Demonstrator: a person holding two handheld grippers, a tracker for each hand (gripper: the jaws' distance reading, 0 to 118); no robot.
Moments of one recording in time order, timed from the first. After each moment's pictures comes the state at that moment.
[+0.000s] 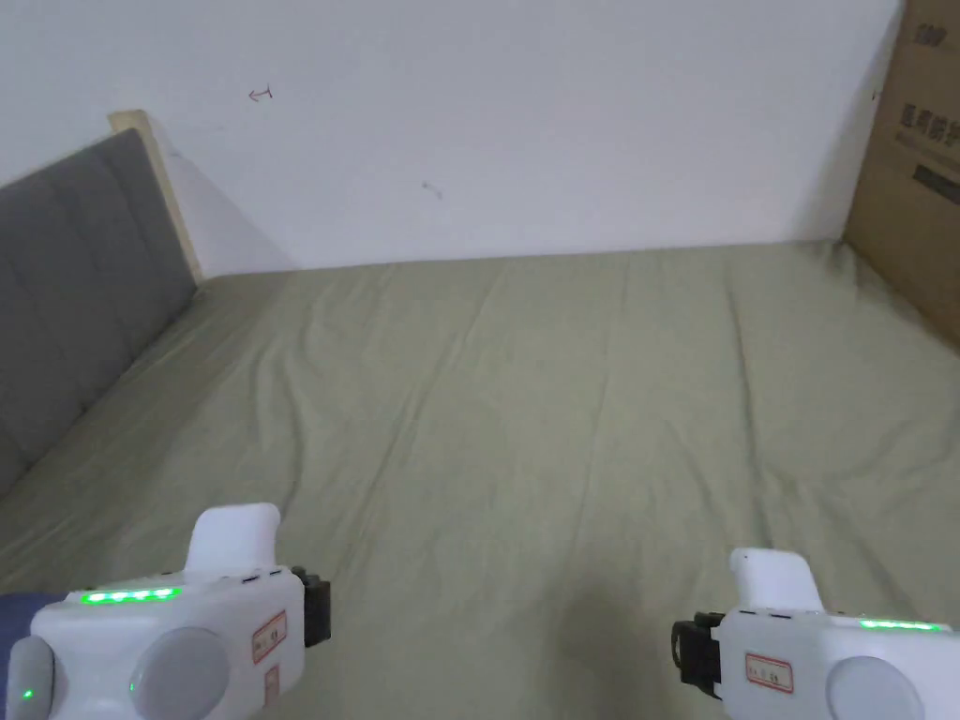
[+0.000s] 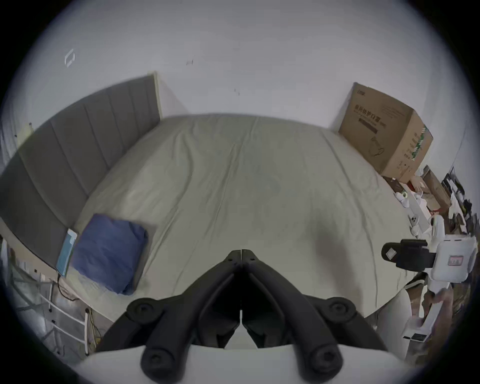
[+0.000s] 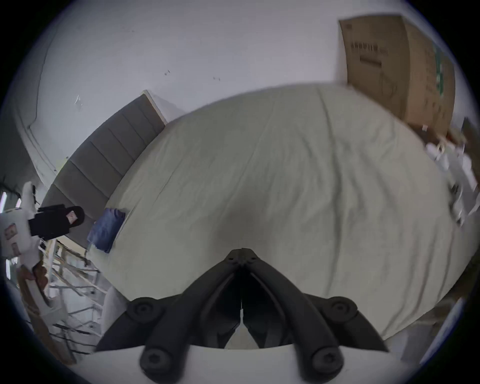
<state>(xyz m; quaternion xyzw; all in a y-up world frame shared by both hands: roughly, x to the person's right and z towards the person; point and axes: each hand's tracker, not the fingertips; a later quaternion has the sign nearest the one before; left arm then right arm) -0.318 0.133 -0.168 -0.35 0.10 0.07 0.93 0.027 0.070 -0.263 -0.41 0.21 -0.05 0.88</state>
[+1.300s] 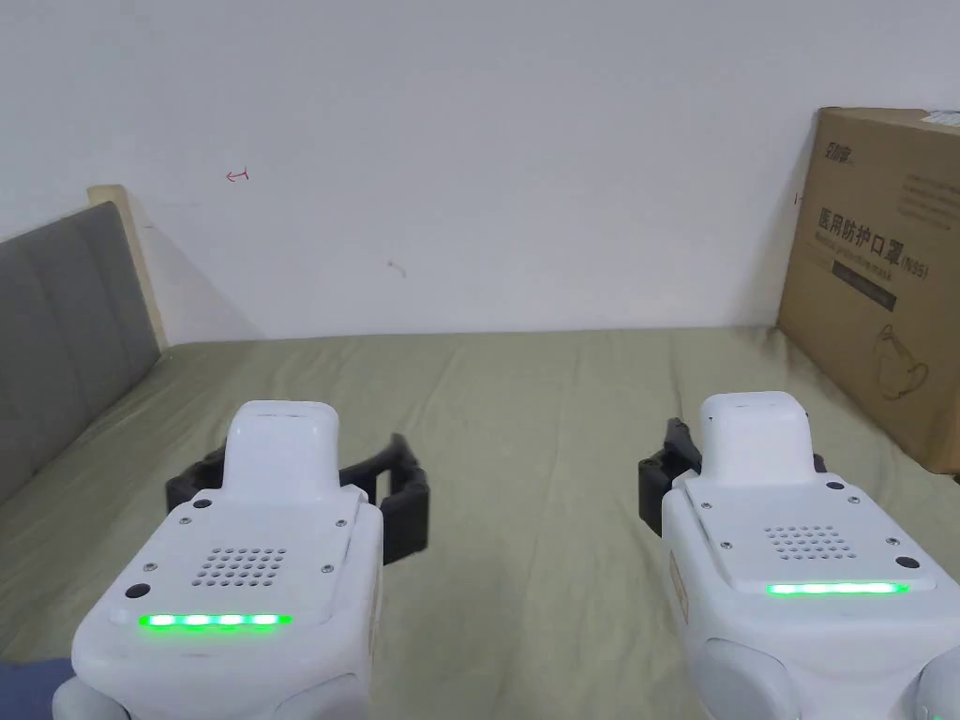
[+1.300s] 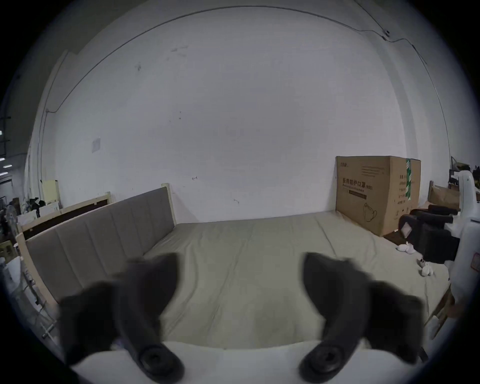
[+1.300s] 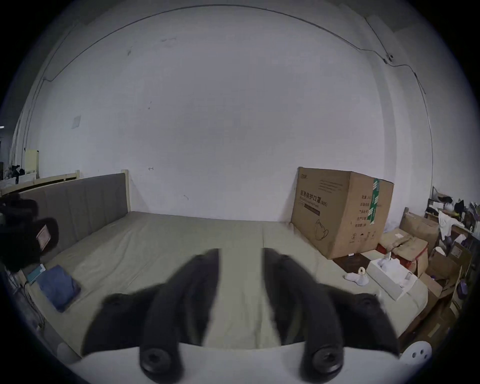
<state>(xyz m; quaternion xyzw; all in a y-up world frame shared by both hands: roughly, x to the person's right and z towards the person) -0.218 0.219 -0.148 -0.08 0.15 -0.04 0.99 0.004 0.204 -0.215 -0.07 0.06 0.04 1.00</state>
